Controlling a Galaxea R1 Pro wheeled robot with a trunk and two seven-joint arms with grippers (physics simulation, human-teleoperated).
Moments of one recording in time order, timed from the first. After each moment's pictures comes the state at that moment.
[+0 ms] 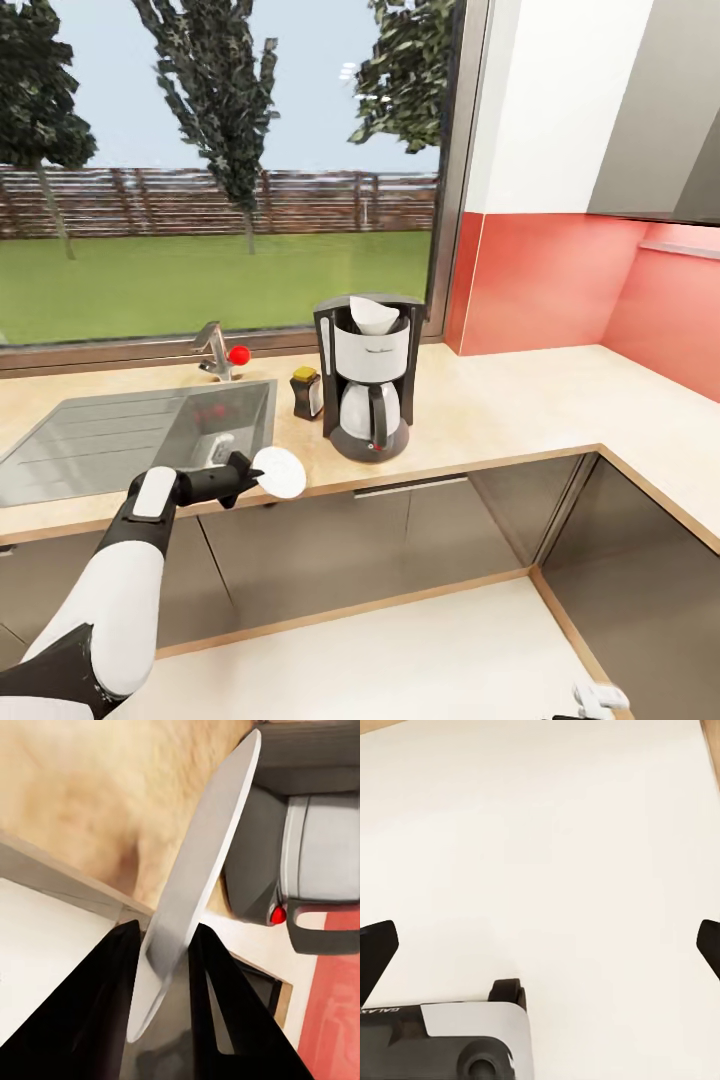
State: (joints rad) left arm -0.88 0.00 0.59 -0.70 0.67 0.99 0.04; right arm -0.49 -0.25 0.32 -0.02 -0.42 0.01 0.23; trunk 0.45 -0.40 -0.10
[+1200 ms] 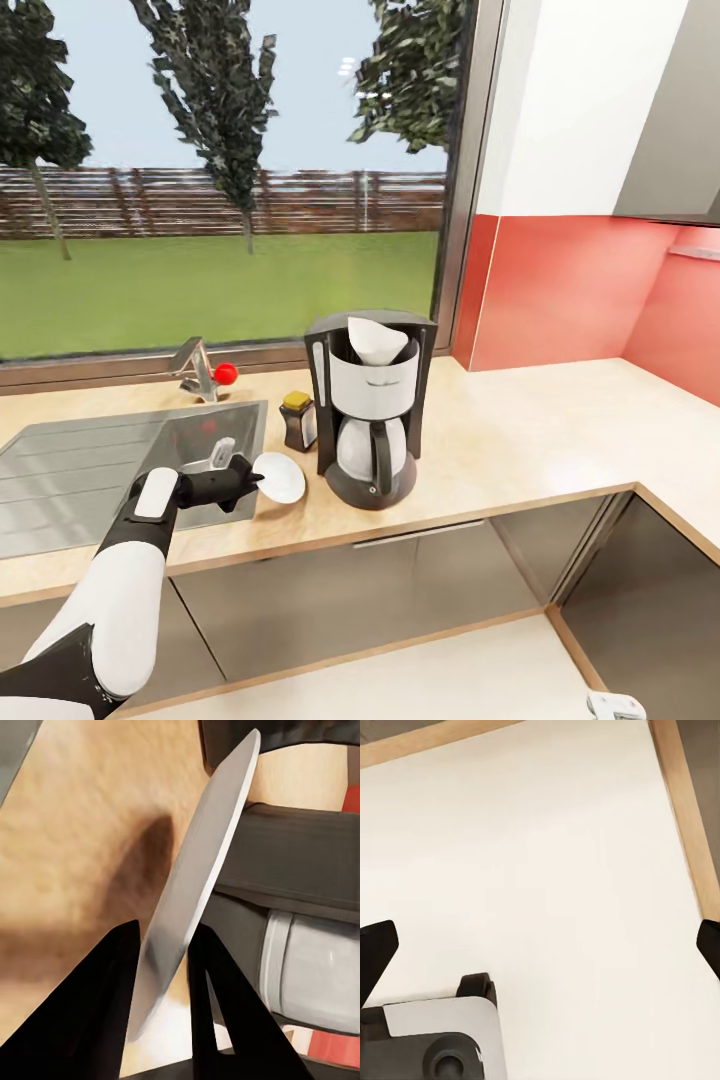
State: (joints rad) left arm -0.88 0.00 0.59 -0.69 0.67 0.99 0.07; right arm -0.47 -0.26 0.32 -0.02 -0.42 0.01 0.14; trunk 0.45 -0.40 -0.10
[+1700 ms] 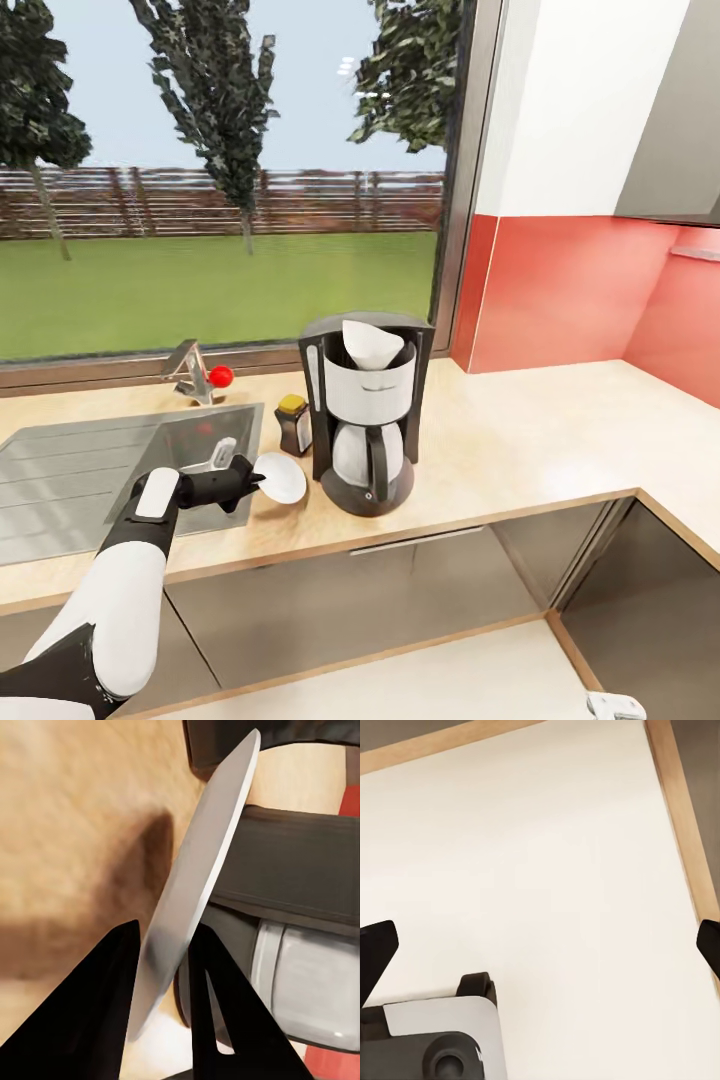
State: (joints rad) left arm -0.88 -0.01 0.59 -0.69 0.67 0.99 0.07; right arm -0.47 -0.26 0.32 -0.02 -0.42 0.01 0.14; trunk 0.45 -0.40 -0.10
